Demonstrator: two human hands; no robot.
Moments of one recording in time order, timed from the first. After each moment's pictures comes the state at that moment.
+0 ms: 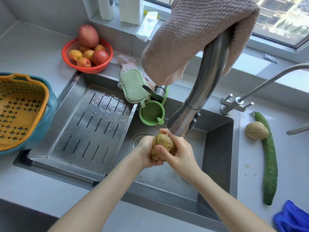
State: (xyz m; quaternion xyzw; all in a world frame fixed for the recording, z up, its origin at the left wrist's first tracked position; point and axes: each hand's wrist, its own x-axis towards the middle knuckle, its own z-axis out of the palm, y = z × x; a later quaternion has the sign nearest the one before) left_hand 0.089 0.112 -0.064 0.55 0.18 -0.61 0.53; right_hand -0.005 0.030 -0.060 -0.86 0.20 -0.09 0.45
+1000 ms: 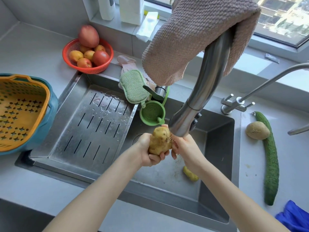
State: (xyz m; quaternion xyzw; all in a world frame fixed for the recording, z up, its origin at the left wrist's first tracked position) left_hand 0.102 0.114 -0.054 0.46 0.25 -0.68 0.52; right_hand 0.014 0.014 -0.040 -0.67 0.33 0.04 0.66
